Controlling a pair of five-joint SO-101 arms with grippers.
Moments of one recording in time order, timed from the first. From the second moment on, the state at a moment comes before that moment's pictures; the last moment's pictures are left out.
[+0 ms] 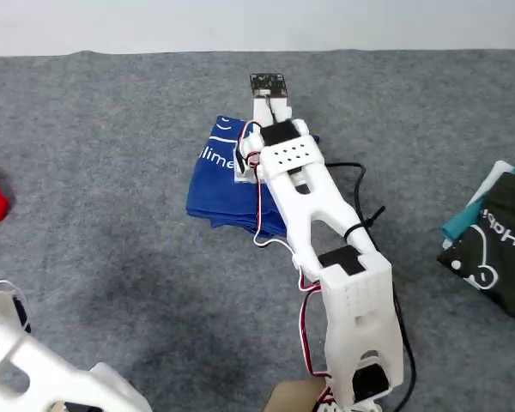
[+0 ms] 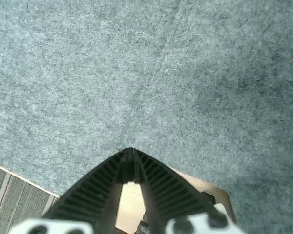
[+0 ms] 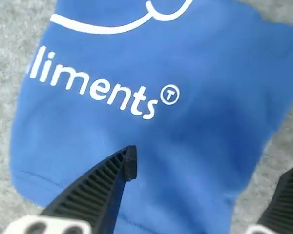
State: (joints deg) left arm -60.4 -45.7 35.7 99.0 -23.0; right arm -24.3 38.4 -28.2 68.3 -17.9
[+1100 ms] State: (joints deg) left arm -60.4 -45.7 35.7 99.0 -23.0; right arm -20.9 52.0 -43.9 70.6 -15.8
